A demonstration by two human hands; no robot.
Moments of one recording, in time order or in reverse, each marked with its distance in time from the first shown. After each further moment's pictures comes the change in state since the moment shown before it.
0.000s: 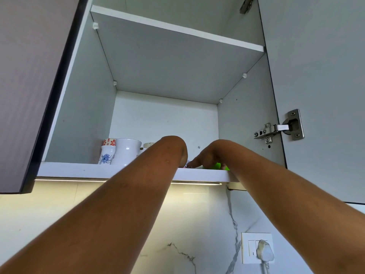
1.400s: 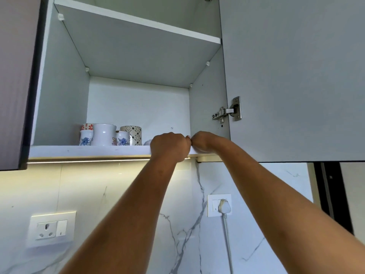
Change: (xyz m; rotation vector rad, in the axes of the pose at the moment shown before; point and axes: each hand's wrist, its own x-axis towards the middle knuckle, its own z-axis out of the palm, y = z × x) left_hand -0.080 0.088 0.044 -0.290 0.851 0.048; right_hand -0.069 0.055 0.054 0.285 0.496 0.046
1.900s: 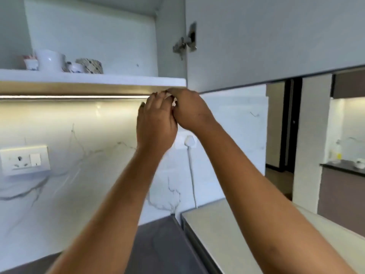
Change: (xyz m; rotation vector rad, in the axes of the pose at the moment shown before) left_hand -0.122 0.100 0.038 -0.425 0.424 0.043; right_hand -0.154 0.047 0.035 0.135 0.382 -0.127
